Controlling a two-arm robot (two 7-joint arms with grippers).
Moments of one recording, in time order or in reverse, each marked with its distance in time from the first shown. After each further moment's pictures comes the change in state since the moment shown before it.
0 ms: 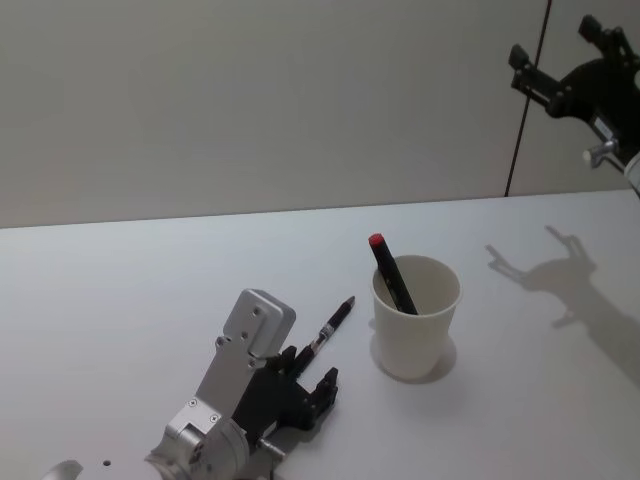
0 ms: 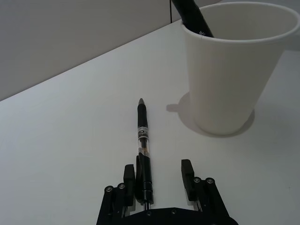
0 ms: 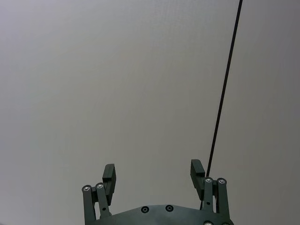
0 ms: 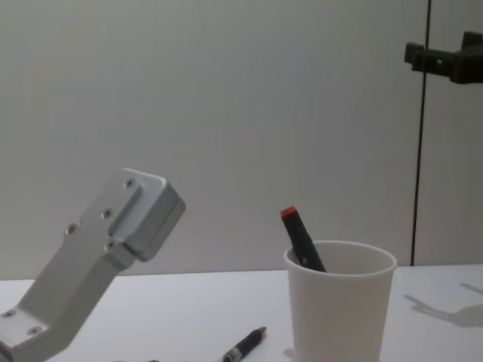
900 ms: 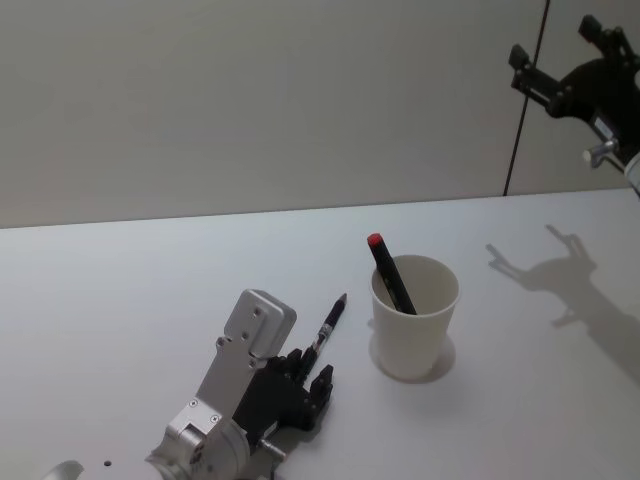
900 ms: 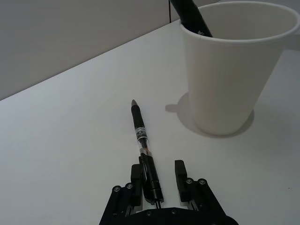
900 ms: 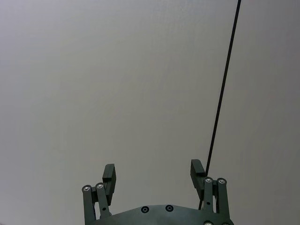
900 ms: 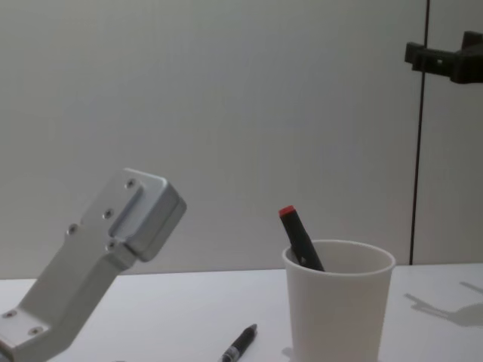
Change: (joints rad) left arm 0.001 0.000 0.000 0.001 0.001 0.001 0.001; right arm 0.000 0.000 0.000 0.000 0.000 0.000 0.000
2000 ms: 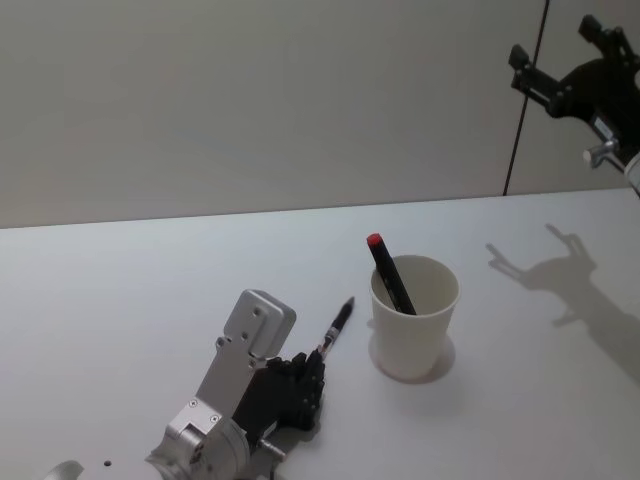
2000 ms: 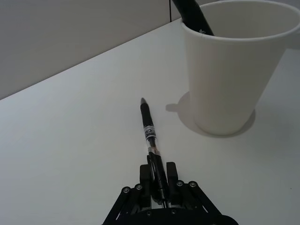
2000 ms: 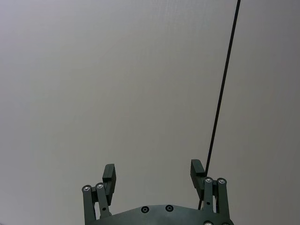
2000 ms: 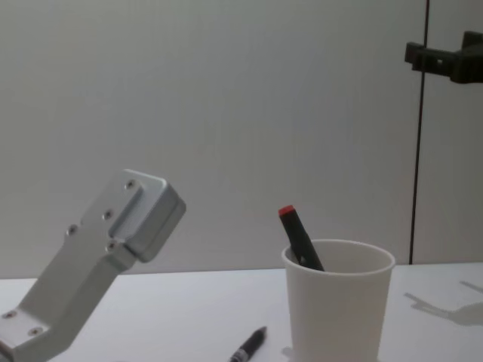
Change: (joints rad) left arm 0.000 0.000 0.000 0.001 0.000 0.001 0.001; right arm 0.000 0.000 0.000 0.000 0.000 0.000 0.000
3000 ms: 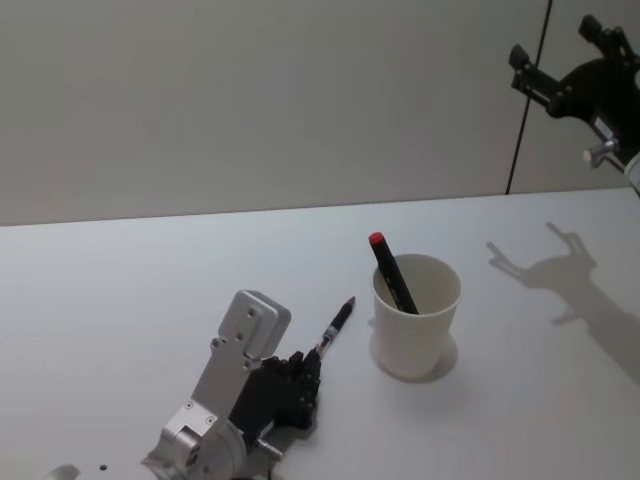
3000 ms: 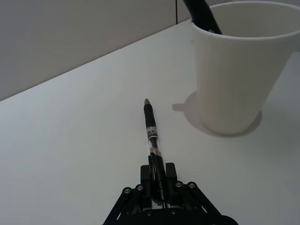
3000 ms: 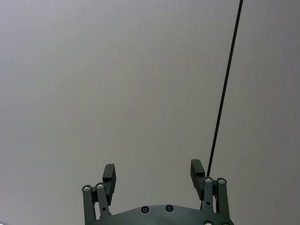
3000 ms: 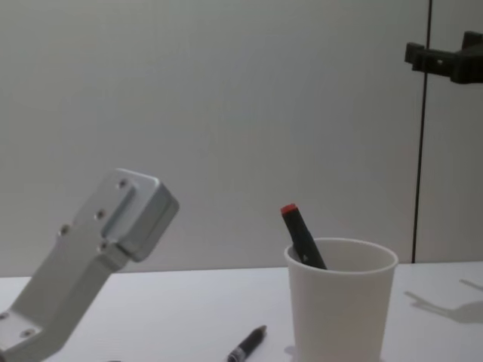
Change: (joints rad) left arm 0.007 0.001 -0.005 -0.001 -0.009 -0.026 0.013; right arm 0.000 0.000 0.000 0.000 0.000 0.000 0.000
